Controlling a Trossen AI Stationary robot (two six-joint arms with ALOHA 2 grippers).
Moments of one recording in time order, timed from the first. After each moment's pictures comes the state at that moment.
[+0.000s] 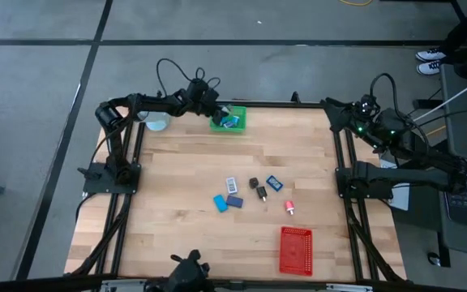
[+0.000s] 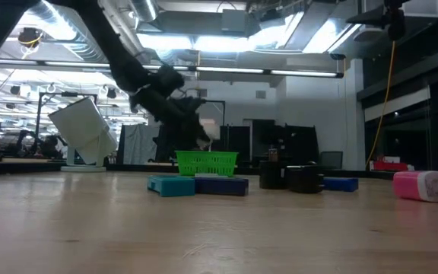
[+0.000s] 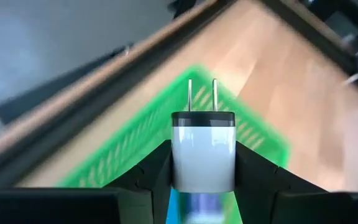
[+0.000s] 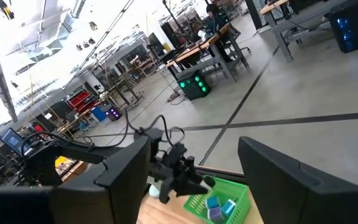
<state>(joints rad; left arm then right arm) 0.77 1.88 1.03 0.20 0.41 -0.21 -0.24 0.52 0.79 -0.28 0.49 0.62</state>
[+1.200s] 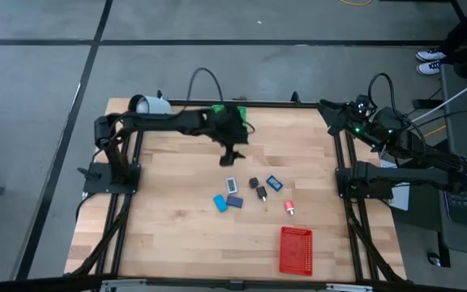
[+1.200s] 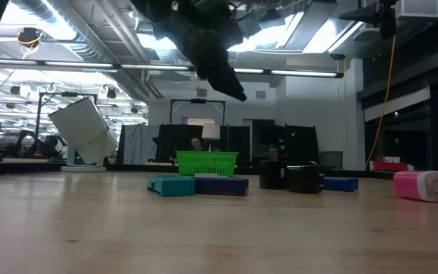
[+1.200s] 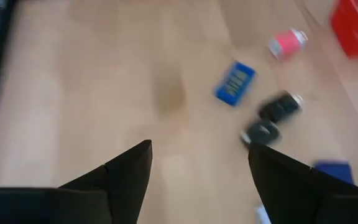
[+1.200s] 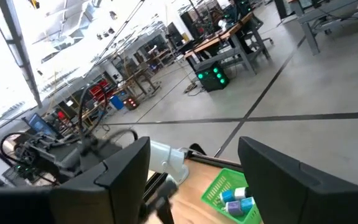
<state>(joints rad) 0.28 1.77 1.39 -0.42 0.27 0.34 -0.24 0.55 0.79 -0.23 0.39 0.61</state>
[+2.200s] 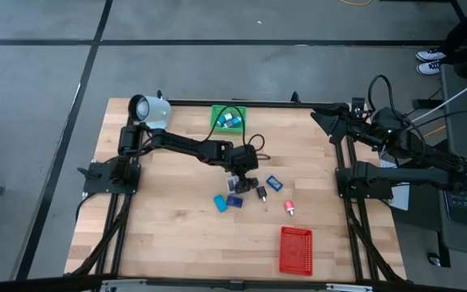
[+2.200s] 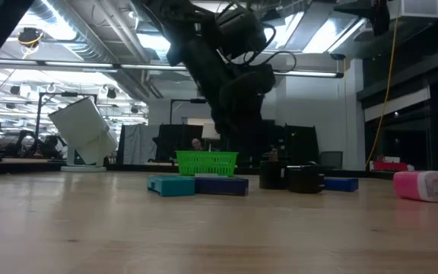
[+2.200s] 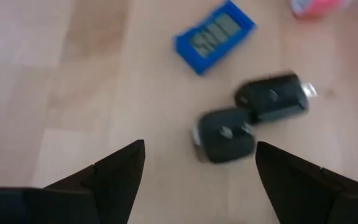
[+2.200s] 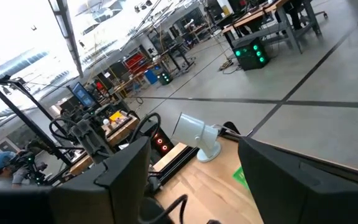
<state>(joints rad) 0.07 2.02 1.39 -0.30 0.06 -0.10 -0.24 0.56 0.79 -0.22 0.19 0.59</state>
